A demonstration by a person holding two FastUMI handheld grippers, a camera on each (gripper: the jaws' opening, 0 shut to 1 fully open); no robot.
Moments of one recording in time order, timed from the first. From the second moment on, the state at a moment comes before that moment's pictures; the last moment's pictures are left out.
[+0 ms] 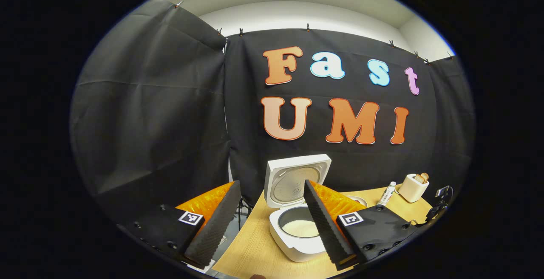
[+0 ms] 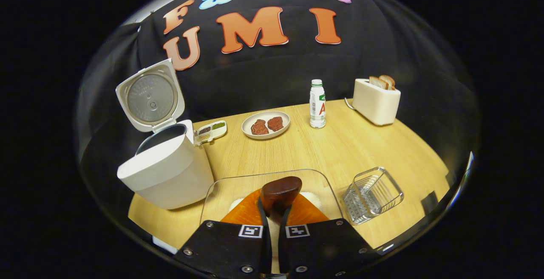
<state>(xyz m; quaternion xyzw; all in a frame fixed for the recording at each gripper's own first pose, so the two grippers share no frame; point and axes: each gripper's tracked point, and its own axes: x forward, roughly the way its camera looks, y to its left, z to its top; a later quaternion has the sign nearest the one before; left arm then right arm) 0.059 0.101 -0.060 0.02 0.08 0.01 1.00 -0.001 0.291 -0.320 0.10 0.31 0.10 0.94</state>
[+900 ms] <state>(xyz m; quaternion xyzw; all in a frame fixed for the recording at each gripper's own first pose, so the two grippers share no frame) 0.054 0.099 -0.048 0.03 0.06 0.01 1.00 -0.003 0.301 -0.352 0.45 0.37 0.07 0.81</state>
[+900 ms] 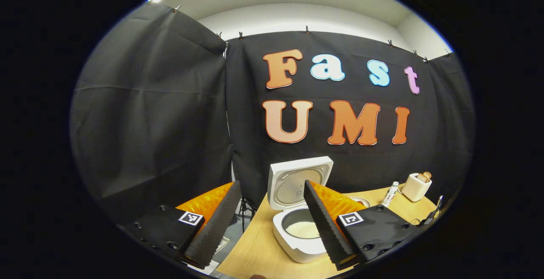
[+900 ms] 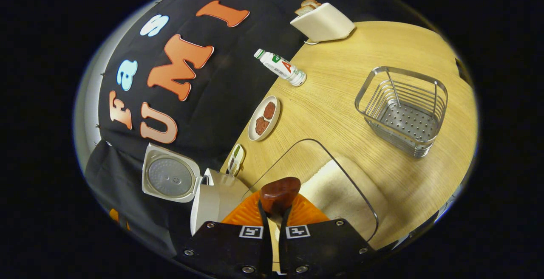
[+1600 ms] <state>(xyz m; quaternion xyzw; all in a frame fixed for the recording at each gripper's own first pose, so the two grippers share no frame) 0.041 0.107 -0.055 0.02 0.06 0.01 1.00 0.009 0.260 -0.305 0.53 0.34 0.05 0.78</state>
